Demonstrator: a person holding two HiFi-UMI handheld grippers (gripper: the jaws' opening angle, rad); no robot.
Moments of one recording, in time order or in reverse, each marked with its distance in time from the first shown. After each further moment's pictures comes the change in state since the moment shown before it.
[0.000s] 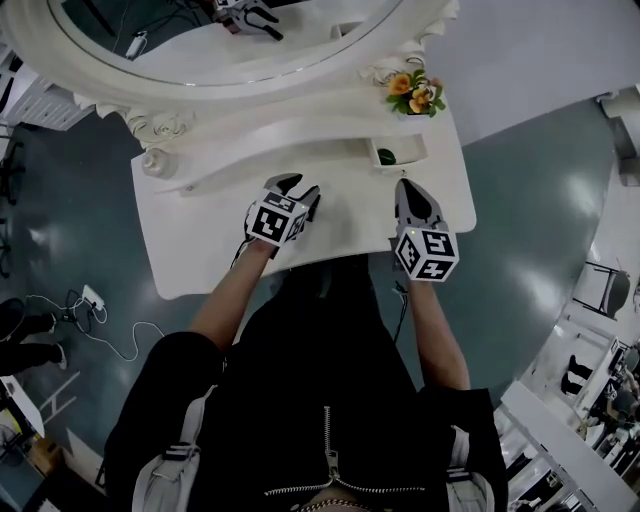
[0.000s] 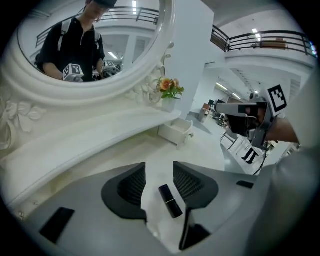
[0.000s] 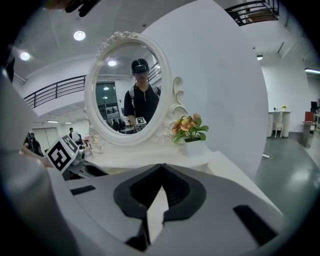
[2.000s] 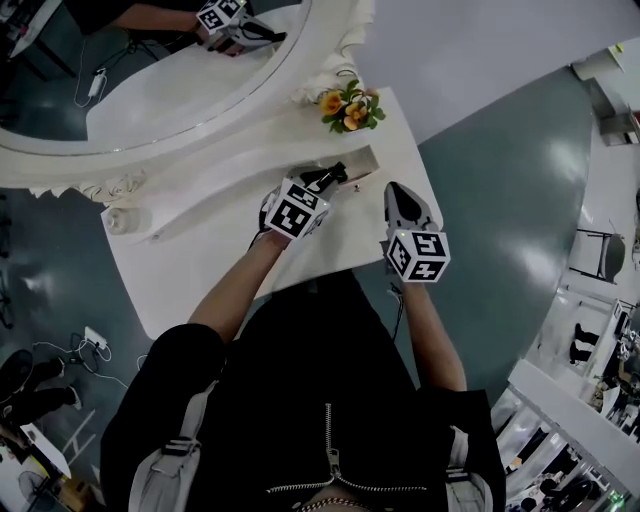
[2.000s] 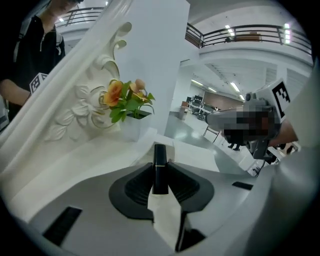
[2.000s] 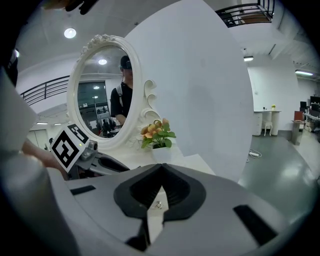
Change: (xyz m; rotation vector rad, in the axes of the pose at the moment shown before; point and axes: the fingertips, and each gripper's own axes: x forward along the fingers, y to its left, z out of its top) left arm 0.103 -0.091 0.118 0.221 -0.017 -0.181; right arm -0.008 -0.094 0.019 0.041 0.012 -0.096
